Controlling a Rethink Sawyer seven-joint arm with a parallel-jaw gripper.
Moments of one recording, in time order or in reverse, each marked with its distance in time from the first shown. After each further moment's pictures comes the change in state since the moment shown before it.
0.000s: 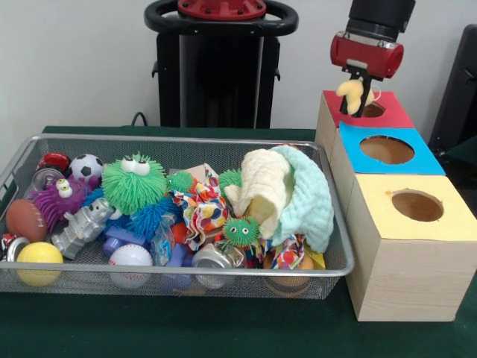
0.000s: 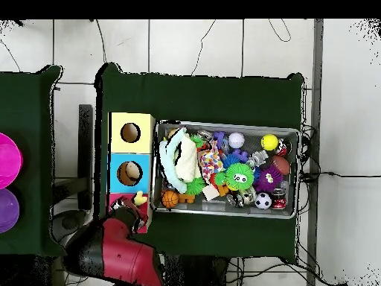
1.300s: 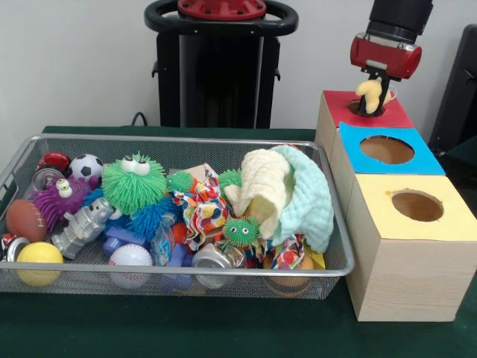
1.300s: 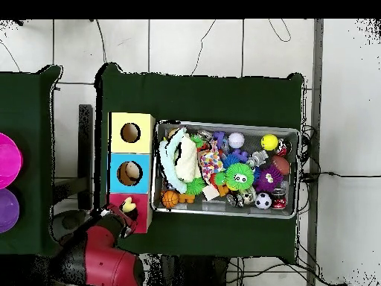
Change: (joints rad) arm 0.131 0.048 -0.038 0.000 0.109 0.012 0.000
